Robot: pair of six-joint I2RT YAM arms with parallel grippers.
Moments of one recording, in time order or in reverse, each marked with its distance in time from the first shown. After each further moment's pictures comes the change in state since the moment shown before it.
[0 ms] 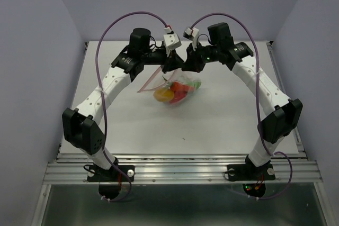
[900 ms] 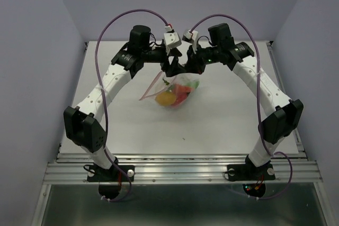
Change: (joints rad) left arm 0.002 -0.005 0.028 -0.040 0.013 0.062; right arm 0.006 -0.012 -0.002 -0.039 -0.066 -0.114
